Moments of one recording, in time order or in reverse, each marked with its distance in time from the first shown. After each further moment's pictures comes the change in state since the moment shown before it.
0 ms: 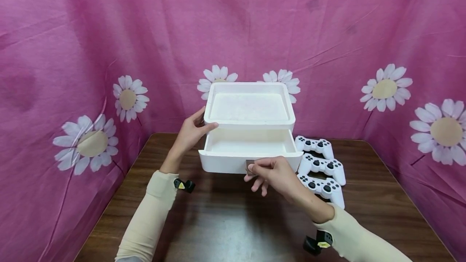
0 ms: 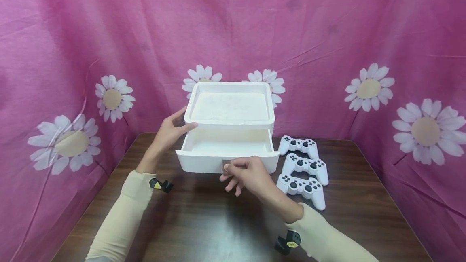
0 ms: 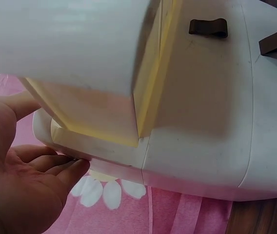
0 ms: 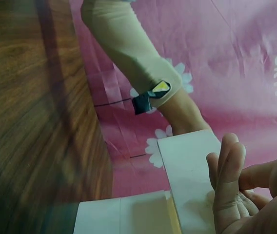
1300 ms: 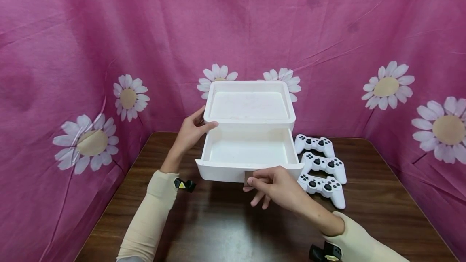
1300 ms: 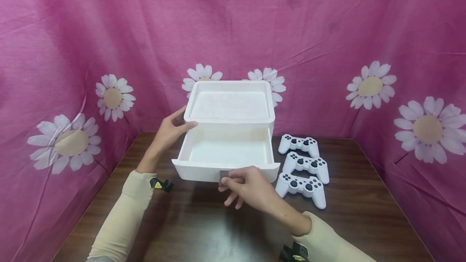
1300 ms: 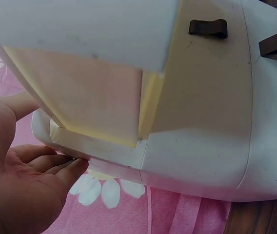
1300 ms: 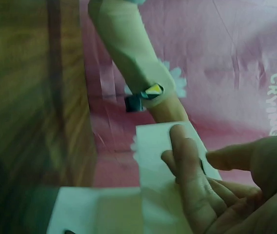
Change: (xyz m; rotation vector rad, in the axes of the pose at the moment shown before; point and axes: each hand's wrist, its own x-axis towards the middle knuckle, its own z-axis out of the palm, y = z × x) left_hand -0.002 0.000 0.001 -0.012 0.018 -0.007; right_hand -0.028 -0.007 0.004 -0.169 -0.139 -0.045
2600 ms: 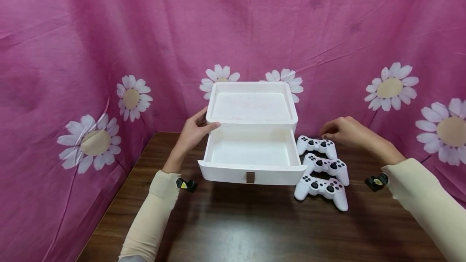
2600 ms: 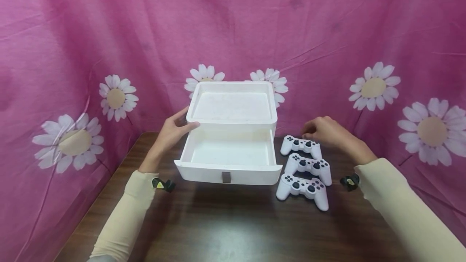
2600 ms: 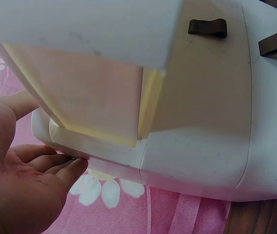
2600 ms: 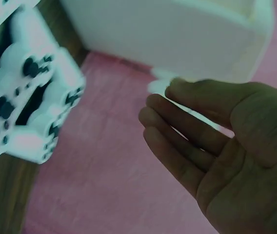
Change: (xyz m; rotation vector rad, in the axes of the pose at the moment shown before) left_hand 0.001 -0.001 0.002 -0.016 0.007 -0.008; right_hand 0.020 0.026 -0.236 -1.015 0.150 -0.043
